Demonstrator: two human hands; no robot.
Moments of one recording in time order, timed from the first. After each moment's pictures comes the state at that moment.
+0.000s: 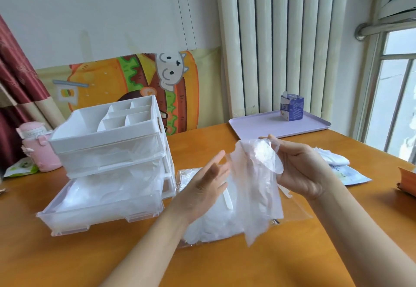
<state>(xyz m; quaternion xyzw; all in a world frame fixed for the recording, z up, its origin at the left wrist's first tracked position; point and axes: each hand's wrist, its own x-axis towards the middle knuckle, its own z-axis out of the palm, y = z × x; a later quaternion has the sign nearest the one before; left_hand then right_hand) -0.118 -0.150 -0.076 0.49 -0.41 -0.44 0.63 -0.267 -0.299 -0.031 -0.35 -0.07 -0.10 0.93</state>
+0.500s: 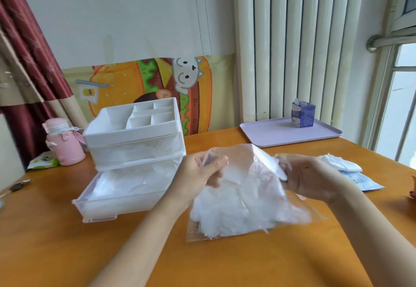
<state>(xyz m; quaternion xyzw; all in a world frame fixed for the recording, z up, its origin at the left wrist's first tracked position) -0.125 -0.098 -0.025 0.64 -0.40 -0.16 0.63 -0.271 -0.301 -0.041 -0.46 0.00 -0.07 0.88</state>
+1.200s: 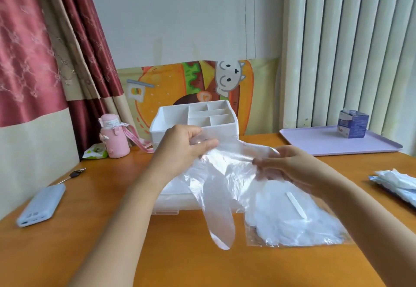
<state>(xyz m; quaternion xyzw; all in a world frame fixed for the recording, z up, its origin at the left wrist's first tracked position) -0.049 0.019 0.042 0.76 -0.43 0.07 0.48 -0.179 -0.179 0.008 -0.75 0.07 -0.14 0.64</state>
